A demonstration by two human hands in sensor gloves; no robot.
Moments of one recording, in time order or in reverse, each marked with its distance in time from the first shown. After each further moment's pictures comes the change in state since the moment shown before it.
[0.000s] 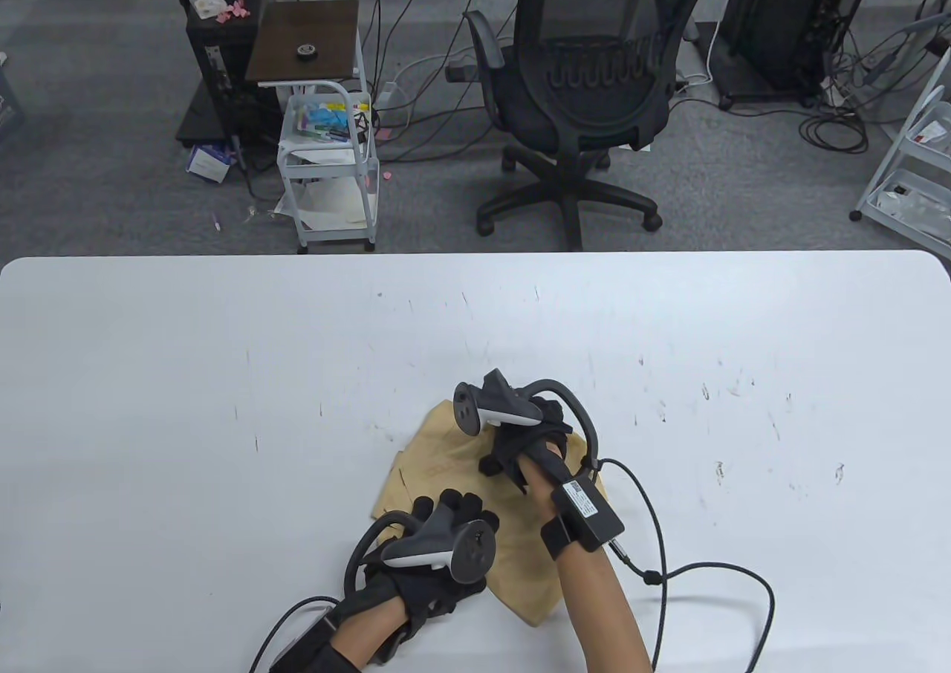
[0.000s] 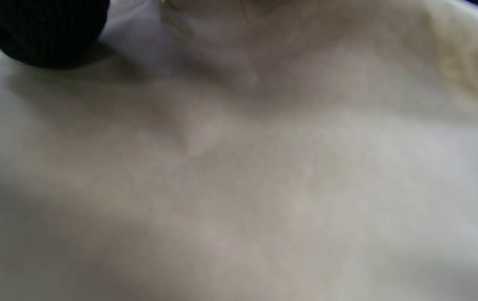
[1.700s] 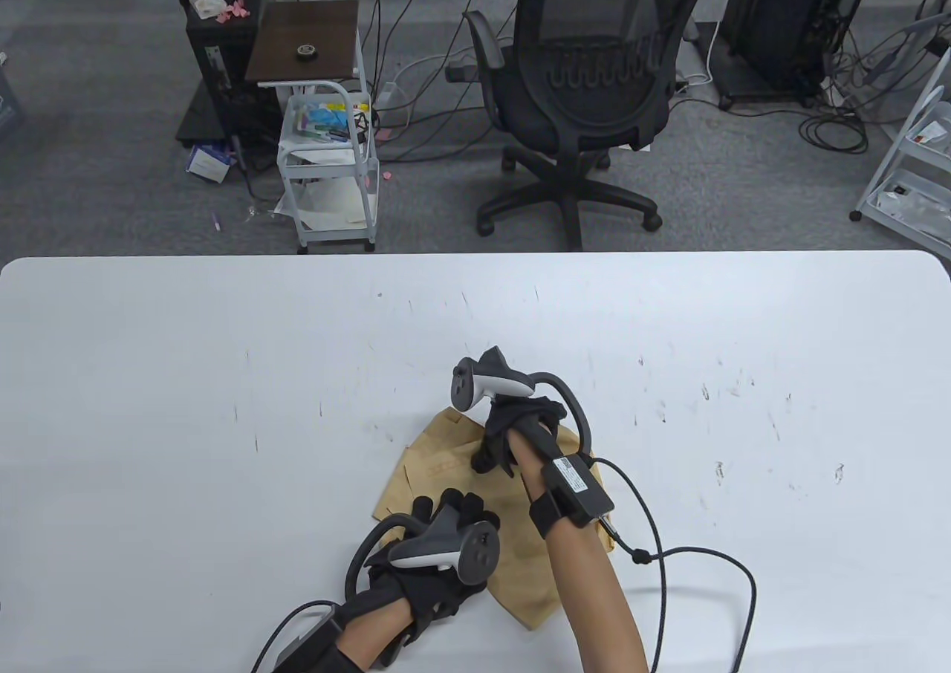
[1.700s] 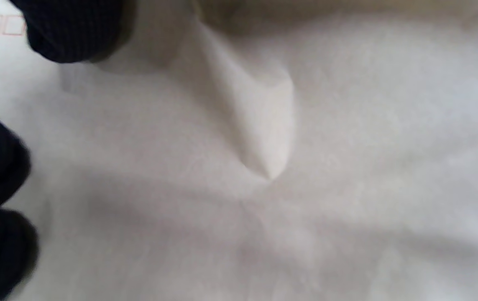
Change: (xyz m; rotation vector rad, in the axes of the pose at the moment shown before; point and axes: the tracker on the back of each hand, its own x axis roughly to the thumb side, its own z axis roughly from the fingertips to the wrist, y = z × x) left_hand 0.005 0.000 -0.001 -0.056 0.038 -0.022; right_hand -0.005 -0.008 -0.013 0.354 0.009 -0.209
